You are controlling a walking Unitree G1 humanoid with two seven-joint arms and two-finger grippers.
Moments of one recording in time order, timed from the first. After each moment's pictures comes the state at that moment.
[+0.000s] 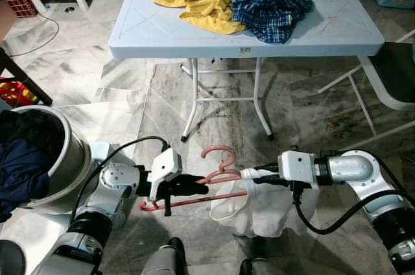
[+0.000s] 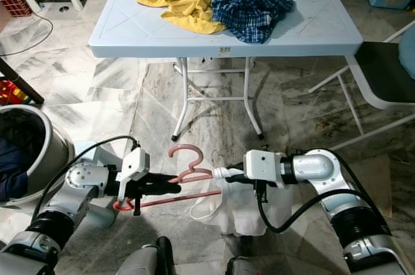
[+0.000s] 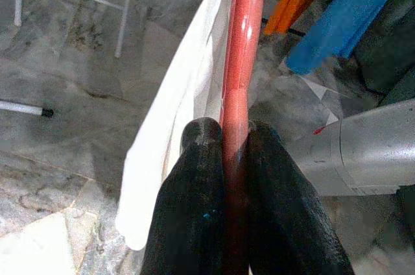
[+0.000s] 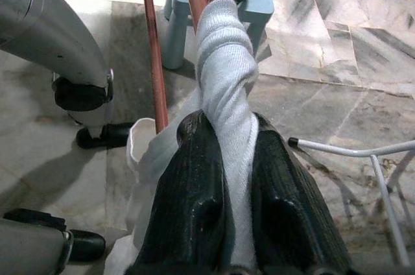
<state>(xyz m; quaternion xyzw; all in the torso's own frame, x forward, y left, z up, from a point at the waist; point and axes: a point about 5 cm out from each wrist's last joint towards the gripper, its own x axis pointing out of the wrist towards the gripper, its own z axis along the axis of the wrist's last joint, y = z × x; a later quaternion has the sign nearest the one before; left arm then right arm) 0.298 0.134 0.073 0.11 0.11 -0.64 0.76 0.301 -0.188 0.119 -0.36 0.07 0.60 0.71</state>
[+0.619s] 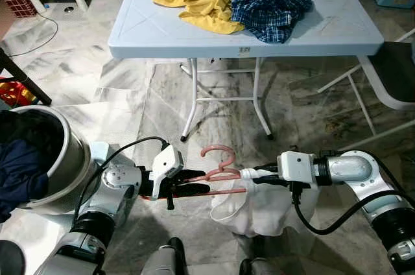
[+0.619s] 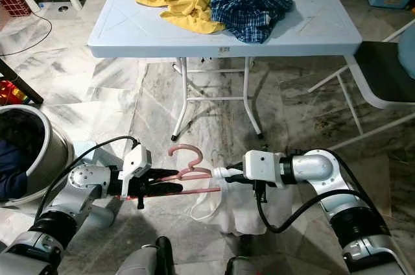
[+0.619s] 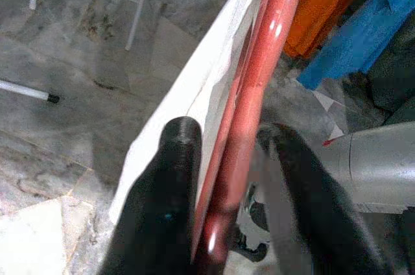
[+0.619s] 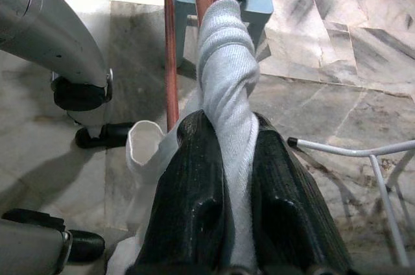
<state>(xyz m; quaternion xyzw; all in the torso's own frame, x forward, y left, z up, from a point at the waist) 0.300 0.132 0.069 0.08 0.13 -0.61 0.78 0.301 -0.187 0.119 -0.36 0.06 0.60 0.71</state>
